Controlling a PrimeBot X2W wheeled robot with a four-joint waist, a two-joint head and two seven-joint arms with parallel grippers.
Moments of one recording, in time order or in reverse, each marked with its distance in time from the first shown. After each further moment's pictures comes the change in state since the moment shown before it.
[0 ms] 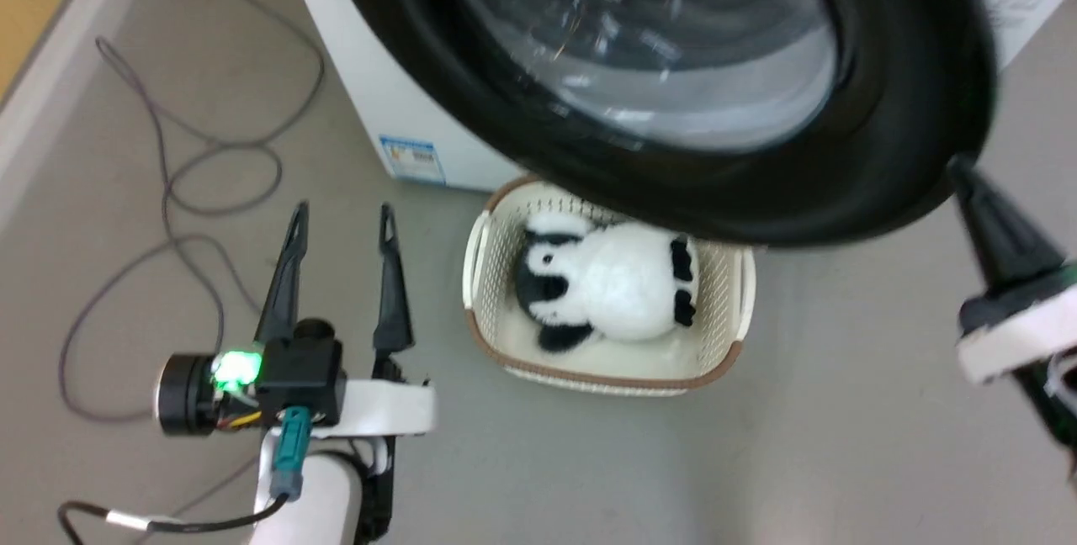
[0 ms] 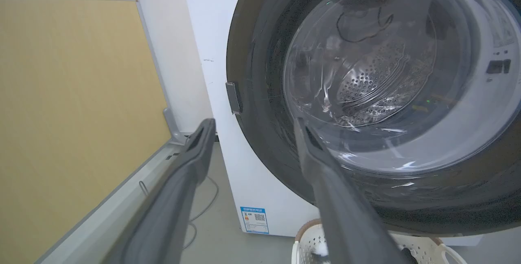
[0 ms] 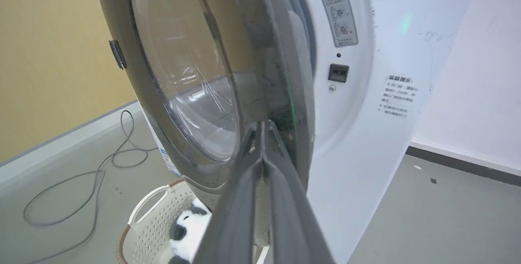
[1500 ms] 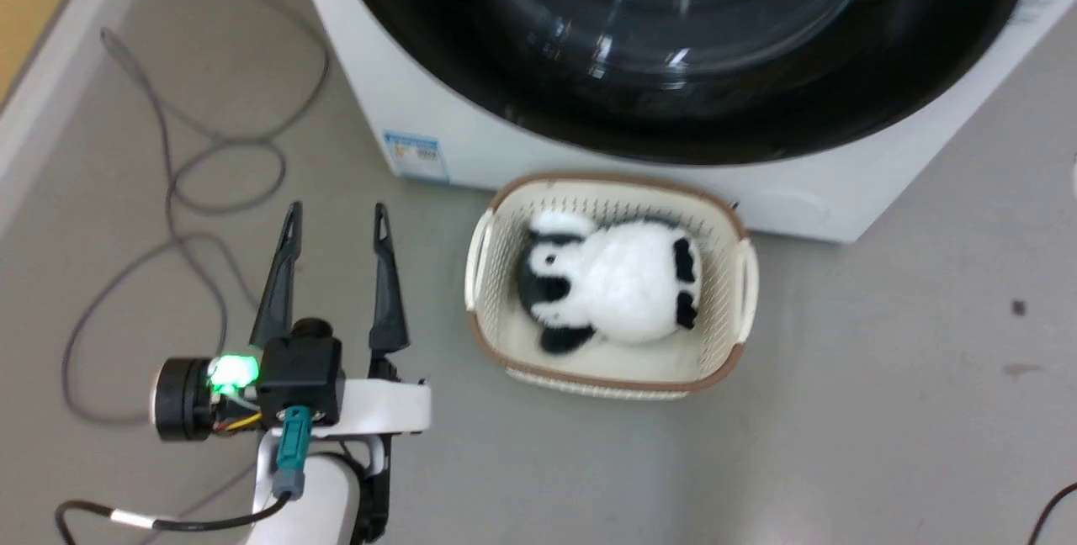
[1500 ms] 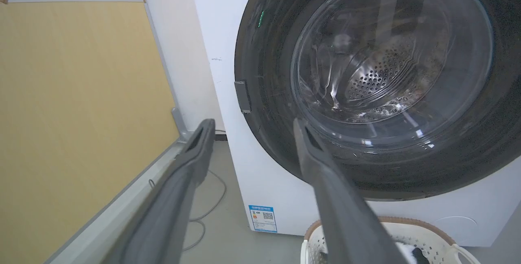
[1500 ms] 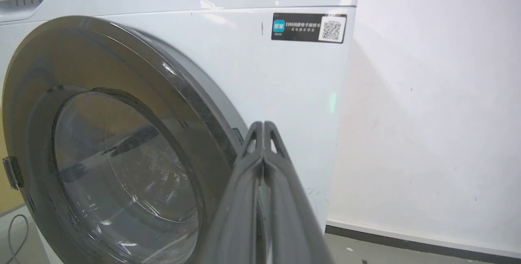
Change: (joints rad) left arm -0.021 0.036 -0.042 0.013 -0.026 0.068 0.000; right arm -0.278 0.132 -0.334 0.078 -0.244 0.000 0.000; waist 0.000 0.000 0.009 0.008
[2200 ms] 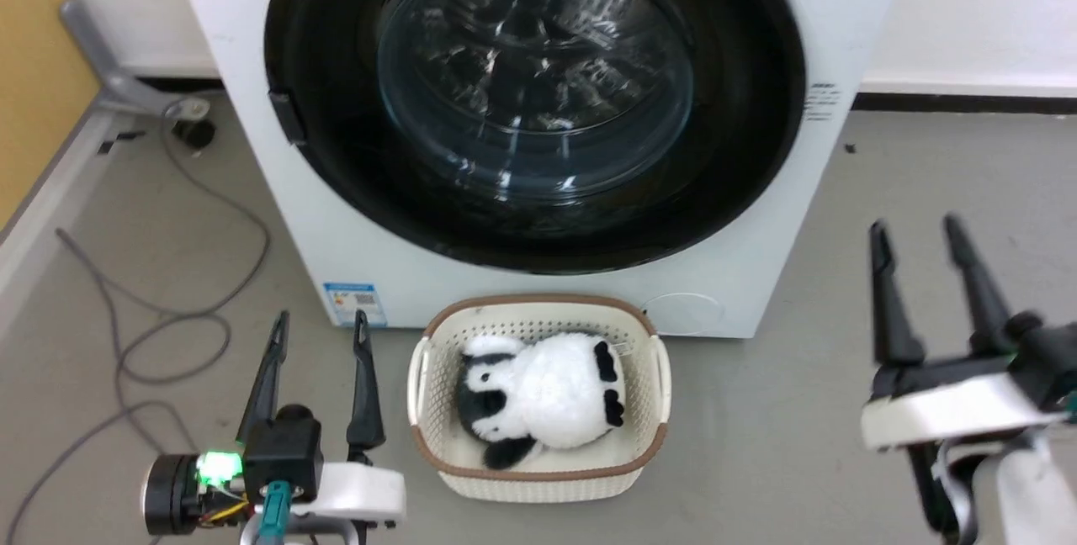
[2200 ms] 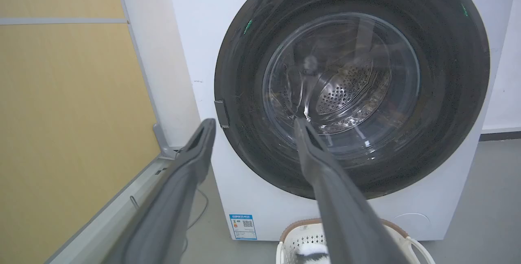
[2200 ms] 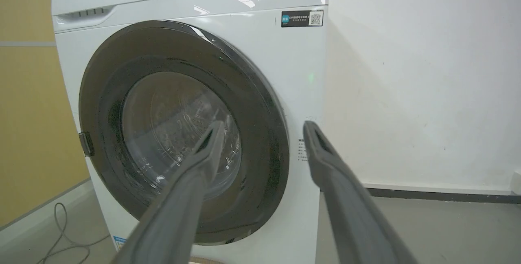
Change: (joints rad) left arm 0.174 0.021 0.044 0.027 -0.024 -0.040 0.000; right arm 0.484 0.308 0.015 -0.256 -0.165 0.000 0.000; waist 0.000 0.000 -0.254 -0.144
